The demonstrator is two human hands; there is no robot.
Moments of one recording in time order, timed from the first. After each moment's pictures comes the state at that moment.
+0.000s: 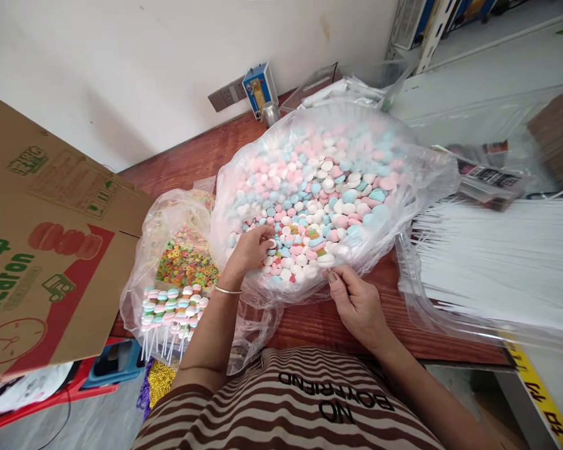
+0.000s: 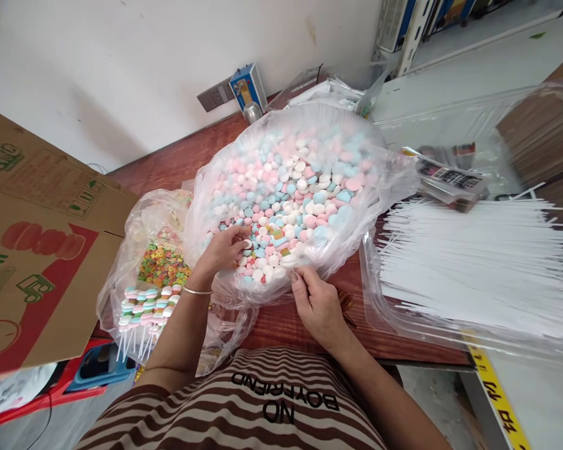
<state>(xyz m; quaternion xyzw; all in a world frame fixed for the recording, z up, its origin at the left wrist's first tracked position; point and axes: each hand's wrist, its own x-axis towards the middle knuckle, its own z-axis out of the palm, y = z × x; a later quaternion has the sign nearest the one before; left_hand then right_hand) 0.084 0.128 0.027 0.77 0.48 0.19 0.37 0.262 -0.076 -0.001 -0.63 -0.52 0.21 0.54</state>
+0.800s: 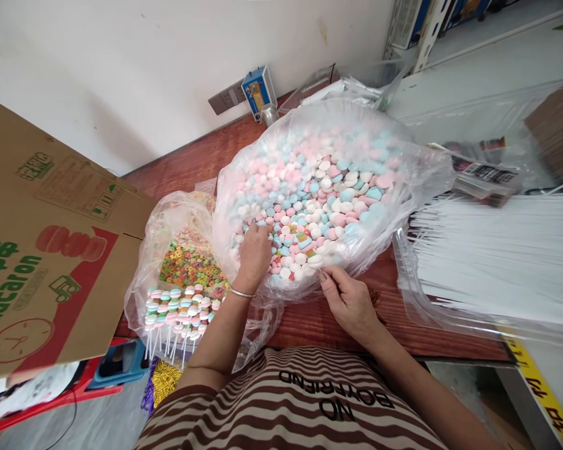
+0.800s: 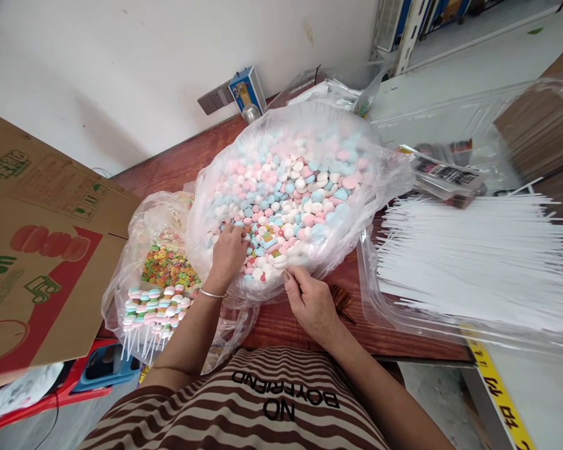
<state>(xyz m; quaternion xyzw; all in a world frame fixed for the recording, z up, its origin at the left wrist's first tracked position) 0.100 0.102 0.022 0.83 0.53 0.13 0.07 0.256 -0.073 -0.008 -0.61 -0.54 0.23 0.53</state>
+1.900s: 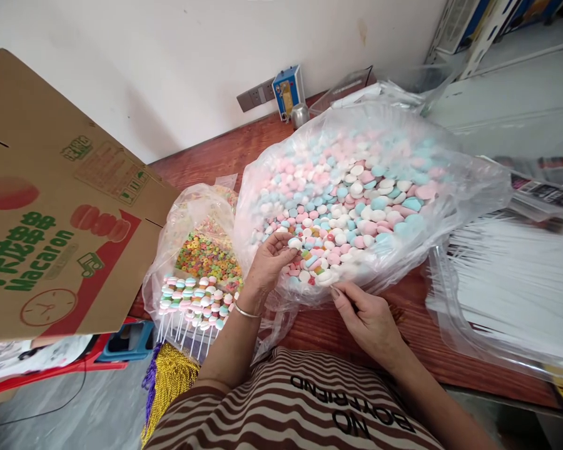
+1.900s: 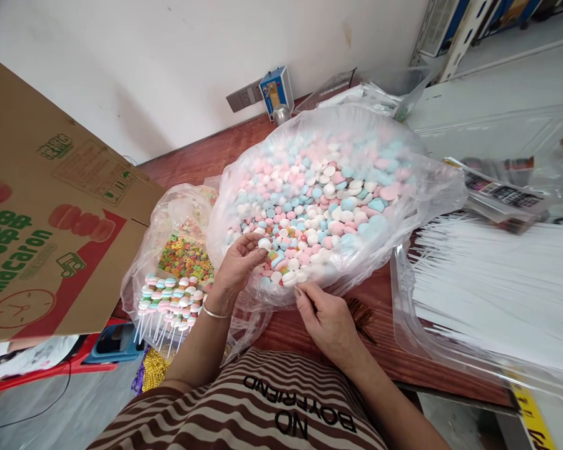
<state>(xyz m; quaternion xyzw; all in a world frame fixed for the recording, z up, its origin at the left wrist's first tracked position) 0.088 0.069 0.030 0.48 0.41 0.39 0.67 0.255 -0.077 0.000 -0.58 -0.60 0.25 0.49</state>
